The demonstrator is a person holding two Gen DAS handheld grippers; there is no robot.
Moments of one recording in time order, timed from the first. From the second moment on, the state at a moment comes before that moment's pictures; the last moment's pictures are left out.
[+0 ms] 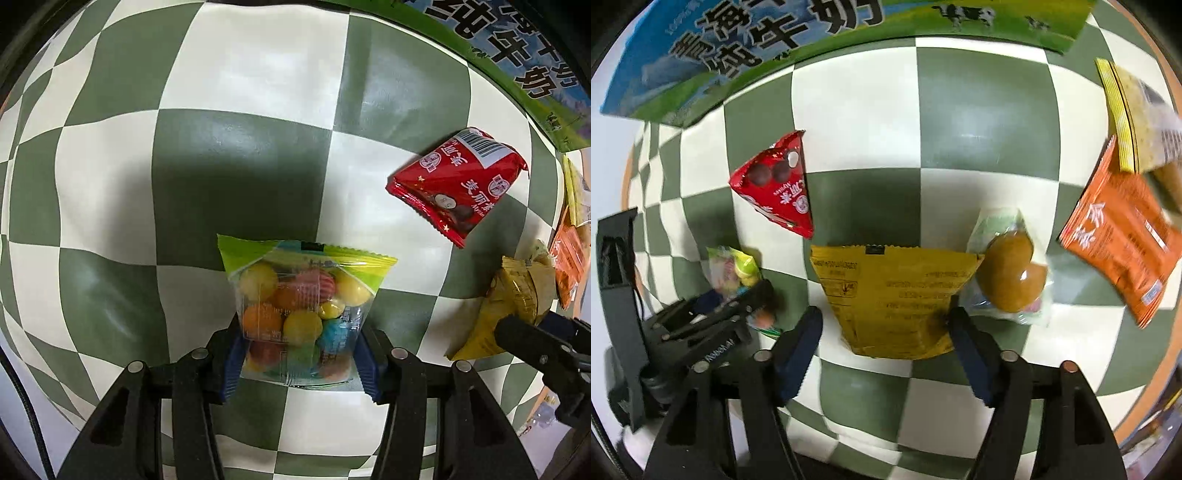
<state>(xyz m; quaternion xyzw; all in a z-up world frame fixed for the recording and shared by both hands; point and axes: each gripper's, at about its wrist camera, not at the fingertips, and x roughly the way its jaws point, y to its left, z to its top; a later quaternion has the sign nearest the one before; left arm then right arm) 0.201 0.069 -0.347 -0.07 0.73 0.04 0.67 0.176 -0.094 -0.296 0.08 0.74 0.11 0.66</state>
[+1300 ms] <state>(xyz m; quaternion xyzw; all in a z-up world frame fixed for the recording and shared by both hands) 0.426 0.062 -0.175 -0.08 0.69 -0.03 0.72 0.376 -0.071 -0.134 0.10 0.64 0.17 0.74</state>
